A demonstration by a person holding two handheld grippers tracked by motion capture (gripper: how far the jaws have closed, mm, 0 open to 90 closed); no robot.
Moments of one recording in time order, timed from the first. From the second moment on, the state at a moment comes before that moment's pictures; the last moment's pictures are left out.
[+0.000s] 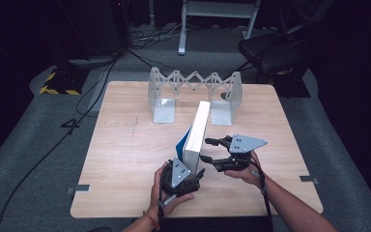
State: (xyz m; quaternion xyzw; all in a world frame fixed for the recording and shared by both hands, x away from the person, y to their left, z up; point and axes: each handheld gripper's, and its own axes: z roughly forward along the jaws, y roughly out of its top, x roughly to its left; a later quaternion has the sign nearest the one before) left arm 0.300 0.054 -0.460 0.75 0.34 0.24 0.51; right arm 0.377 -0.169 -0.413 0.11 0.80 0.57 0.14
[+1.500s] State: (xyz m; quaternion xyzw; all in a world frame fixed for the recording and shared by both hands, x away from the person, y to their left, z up) left arm 0.340 0.115 -0.454 0.77 0.30 0.20 0.53; right arm 0.436 -0.310 -0.498 0.24 0.87 0.41 0.11
